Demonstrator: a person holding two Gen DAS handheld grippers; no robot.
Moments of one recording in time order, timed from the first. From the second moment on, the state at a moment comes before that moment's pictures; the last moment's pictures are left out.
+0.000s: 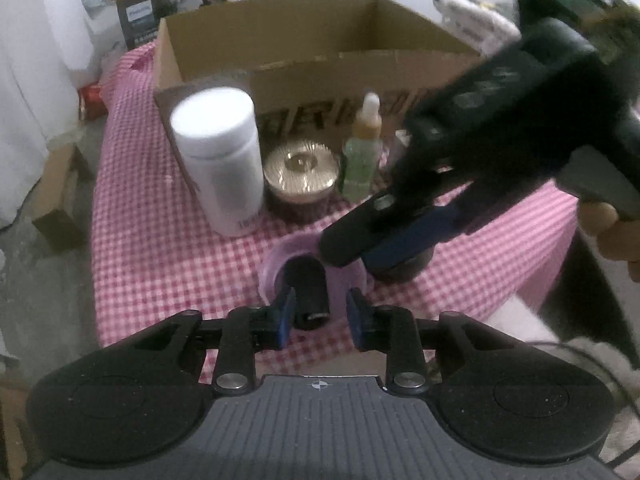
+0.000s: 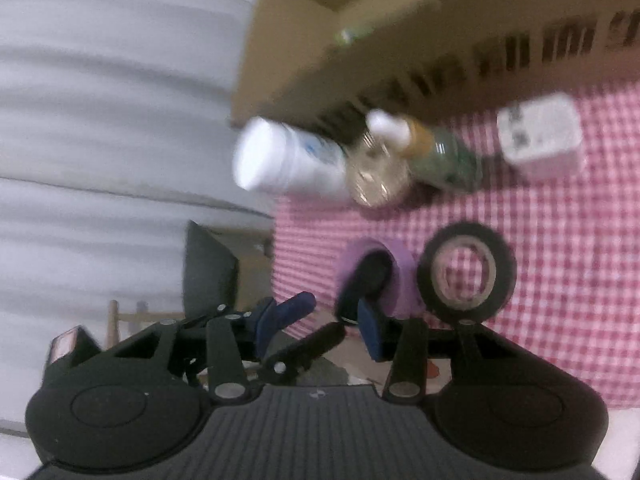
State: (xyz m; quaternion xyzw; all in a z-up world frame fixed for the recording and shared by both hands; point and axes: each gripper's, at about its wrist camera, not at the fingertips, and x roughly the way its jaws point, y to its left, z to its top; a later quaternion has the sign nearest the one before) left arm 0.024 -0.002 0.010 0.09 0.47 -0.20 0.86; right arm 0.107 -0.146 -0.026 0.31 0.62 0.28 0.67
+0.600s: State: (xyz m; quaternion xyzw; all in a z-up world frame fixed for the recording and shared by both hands) left arm 0.037 -0.002 -0.011 0.08 0.50 -0.20 0.84; right arm 0.129 -0.108 -0.050 0.27 0.67 0.24 0.65
